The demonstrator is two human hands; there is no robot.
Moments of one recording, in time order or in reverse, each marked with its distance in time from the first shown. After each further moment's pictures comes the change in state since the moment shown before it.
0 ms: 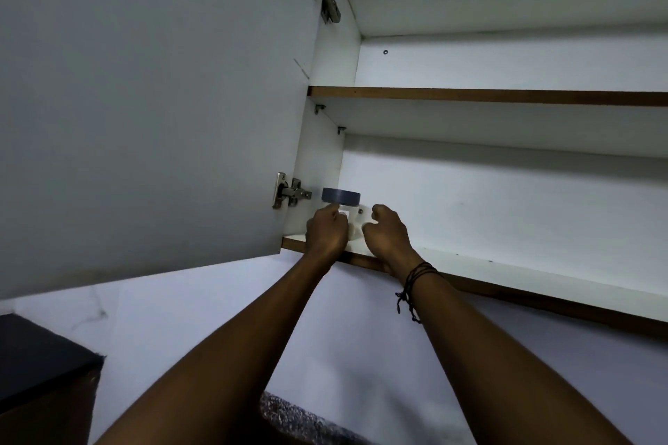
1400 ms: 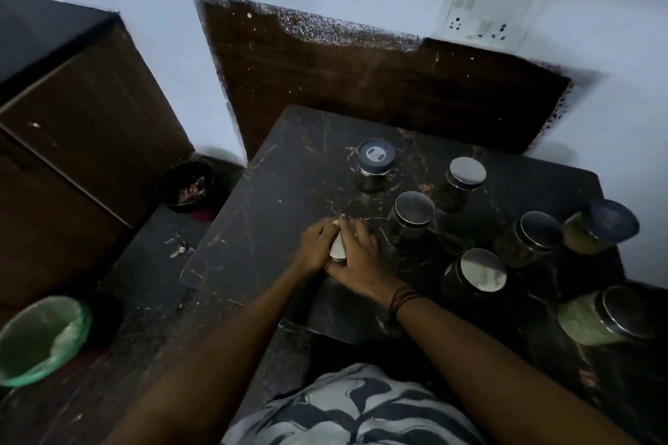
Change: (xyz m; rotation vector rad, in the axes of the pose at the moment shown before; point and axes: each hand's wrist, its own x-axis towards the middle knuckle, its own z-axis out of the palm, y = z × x) left_hand -0.611 -0.253 -0.091 0.142 -0.634 -0.687; right_hand -0.629 0.244 0.137 -0.283 -0.690 0.404
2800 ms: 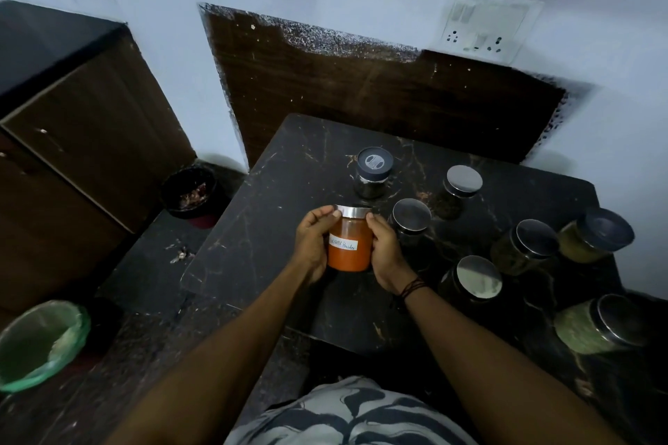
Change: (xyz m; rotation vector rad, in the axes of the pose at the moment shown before) left_hand 0.008 0.015 0.004 -0.932 0.126 -0.227; right_hand 0.020 0.012 -0.031 1.239 0.120 0.297
